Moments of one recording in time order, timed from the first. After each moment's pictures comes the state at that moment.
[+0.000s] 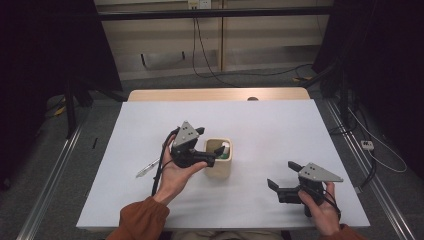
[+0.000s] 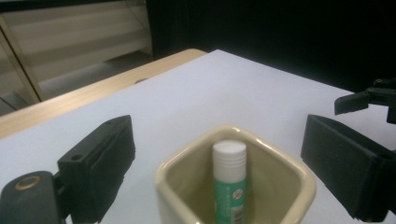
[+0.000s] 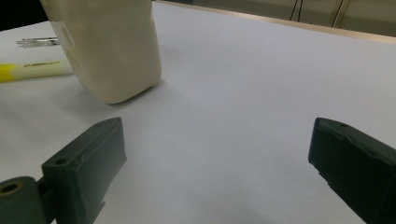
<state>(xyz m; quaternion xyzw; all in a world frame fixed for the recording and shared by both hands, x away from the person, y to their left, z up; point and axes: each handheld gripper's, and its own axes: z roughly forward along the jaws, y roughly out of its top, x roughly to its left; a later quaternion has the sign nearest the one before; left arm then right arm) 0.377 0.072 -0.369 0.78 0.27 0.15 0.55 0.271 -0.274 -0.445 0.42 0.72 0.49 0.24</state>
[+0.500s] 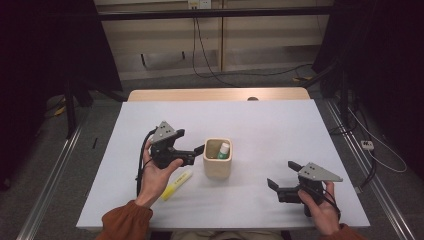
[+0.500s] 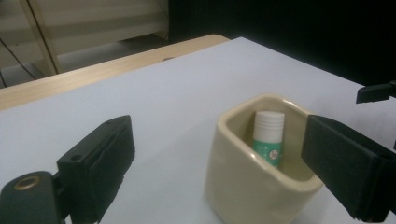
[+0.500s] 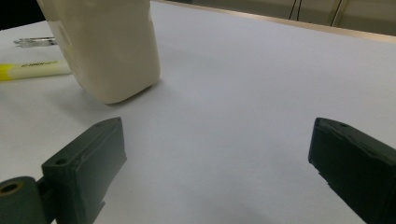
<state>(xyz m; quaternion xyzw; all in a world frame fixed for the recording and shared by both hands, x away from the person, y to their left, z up) 0.381 0.121 -0.371 0.77 0.32 0.15 0.53 0.272 -0.274 -0.445 0.42 0.72 0.49 0.24</state>
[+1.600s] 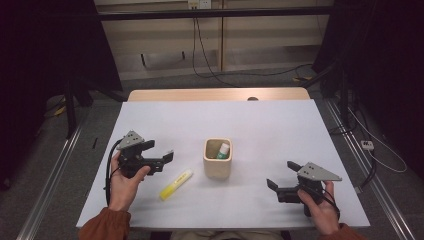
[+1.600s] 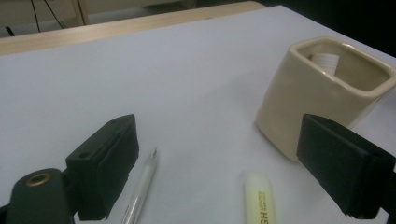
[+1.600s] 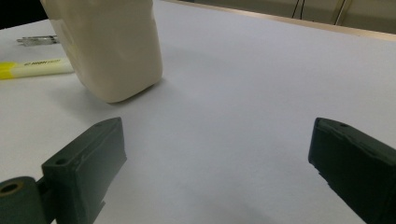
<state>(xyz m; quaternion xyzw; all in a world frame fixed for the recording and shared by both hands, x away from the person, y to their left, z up) 0.372 0.198 -0.383 0.78 0.38 0.14 0.48 0.273 -0.273 -0.445 0.42 0.73 0.49 0.24</state>
